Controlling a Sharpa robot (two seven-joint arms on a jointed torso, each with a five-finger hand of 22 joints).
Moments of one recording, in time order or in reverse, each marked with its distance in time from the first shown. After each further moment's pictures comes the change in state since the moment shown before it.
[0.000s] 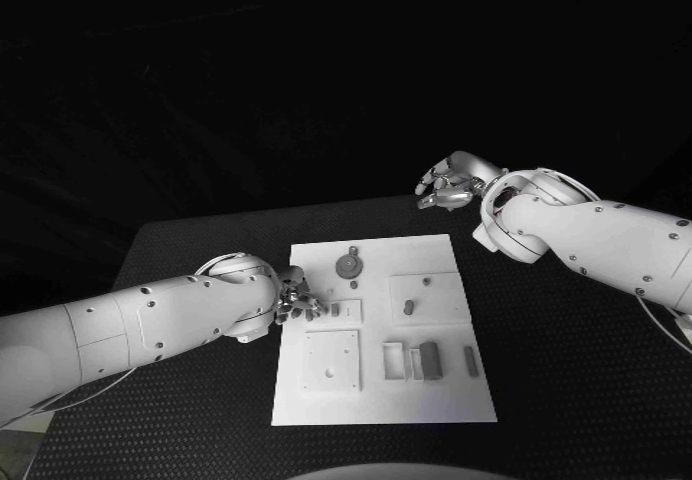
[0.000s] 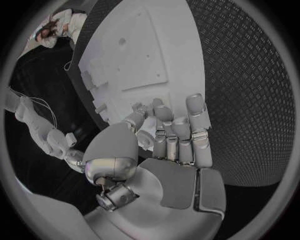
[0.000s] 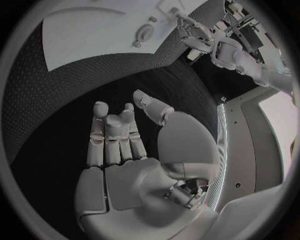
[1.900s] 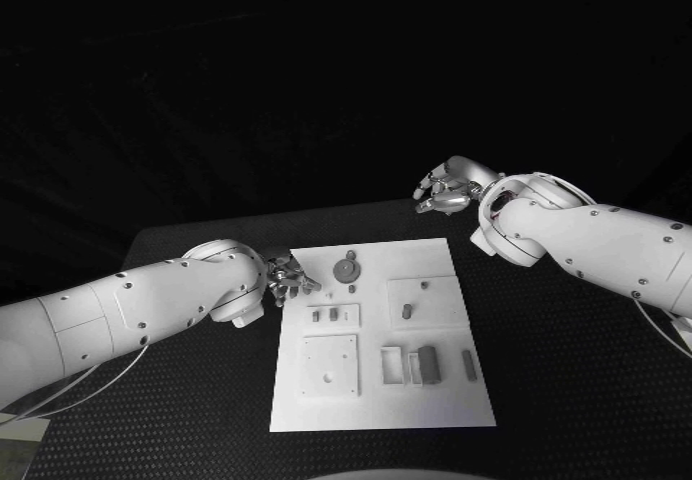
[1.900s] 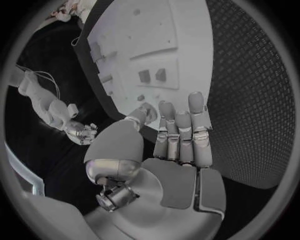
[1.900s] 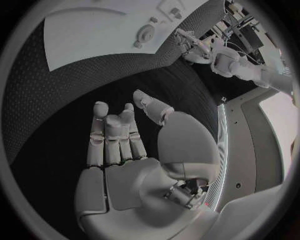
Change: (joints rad) left arm 0.027 -0.025 0.049 -0.039 0.144 -0.082 0.080; left_hand 0.140 0.051 -0.163 -0.009 0.091 -0.146 0.058 -0.092 -0.058 -0.135 0.062 -0.105 -0.035 -0.104 0.055 -0.117 -0.038 0.005 -0.126 0.043 -0.110 -0.029; right arm 0.000 -0.001 0.000 -0.004 0.000 0.004 0.000; right_hand 0.000 0.000 0.000 0.000 0.000 -0.001 0.002 0.000 -0.001 0.000 0.000 0.000 0.000 0.000 0.000 0.004 -0.003 0.000 0.000 0.000 0.000 0.000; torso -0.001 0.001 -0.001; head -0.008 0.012
